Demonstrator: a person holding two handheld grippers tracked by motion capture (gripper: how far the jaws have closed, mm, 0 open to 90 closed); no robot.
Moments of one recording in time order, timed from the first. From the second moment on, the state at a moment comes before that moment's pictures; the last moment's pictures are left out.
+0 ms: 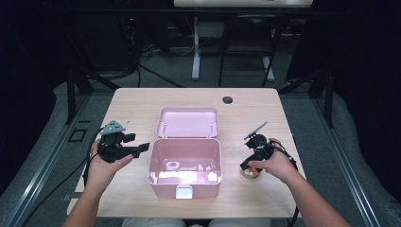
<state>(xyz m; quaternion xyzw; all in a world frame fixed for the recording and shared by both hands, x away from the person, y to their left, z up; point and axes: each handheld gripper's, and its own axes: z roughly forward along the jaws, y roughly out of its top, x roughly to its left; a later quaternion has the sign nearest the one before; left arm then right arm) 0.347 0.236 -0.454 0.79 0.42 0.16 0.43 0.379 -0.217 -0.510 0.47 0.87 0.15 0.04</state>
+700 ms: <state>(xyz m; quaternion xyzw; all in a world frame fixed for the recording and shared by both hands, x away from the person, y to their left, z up) 0.348 0.235 -0.456 0.79 0.42 0.15 0.42 0.385 -0.212 -0.533 0.47 0.87 0.11 0.03</state>
